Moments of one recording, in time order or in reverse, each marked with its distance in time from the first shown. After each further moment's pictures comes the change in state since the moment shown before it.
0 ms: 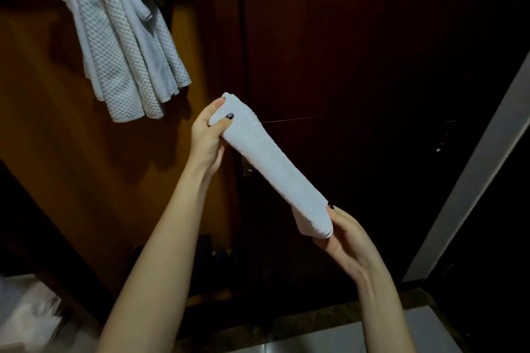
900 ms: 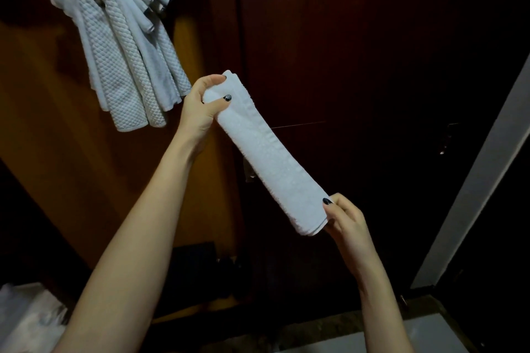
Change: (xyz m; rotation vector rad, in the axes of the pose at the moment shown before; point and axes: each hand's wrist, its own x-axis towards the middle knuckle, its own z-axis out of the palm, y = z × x) left_hand 0.033 0.044 0.007 0.391 -0.145 0.163; right_hand 0.004 -0.011 0.013 -0.428 0.037 -0.393
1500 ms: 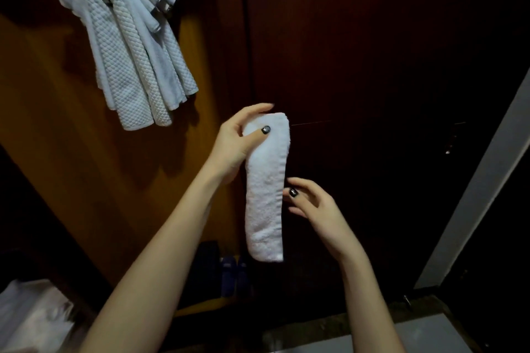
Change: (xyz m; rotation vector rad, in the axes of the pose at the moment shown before) left_hand -0.059 -0.005 0.033 0.015 -0.234 0.071; right_hand 0.011 -0.015 0.048 -0.079 -0.172 0.040
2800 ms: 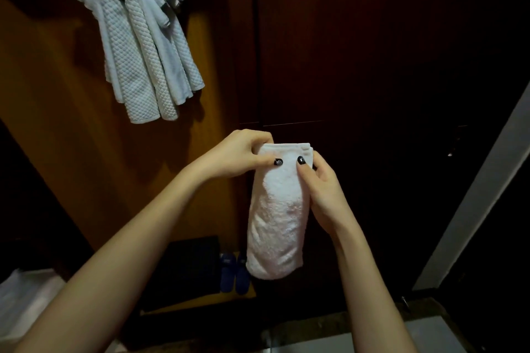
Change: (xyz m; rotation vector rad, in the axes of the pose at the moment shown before) left_hand -0.016 0.028 -0.016 0.764 -0.408 -0.116; right_hand 0.012 -0.029 0.015 0.188 -0.043 -0.131
